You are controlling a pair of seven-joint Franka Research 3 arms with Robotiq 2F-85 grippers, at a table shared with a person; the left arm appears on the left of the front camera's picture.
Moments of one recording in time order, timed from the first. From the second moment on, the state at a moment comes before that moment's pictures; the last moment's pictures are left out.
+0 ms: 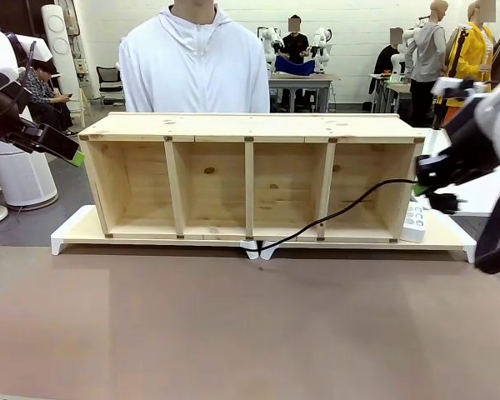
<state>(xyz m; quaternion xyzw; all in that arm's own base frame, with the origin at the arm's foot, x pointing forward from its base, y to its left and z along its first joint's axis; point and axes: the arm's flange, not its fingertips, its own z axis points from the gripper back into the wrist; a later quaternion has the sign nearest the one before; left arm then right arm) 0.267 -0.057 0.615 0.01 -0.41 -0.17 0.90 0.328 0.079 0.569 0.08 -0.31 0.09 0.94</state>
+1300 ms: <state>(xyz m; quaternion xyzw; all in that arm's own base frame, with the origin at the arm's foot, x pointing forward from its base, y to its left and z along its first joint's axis) 0.267 -0.057 0.615 0.01 -0.41 -0.17 0.90 0.409 -0.030 0.520 0.01 -0.40 -0.02 0.92</state>
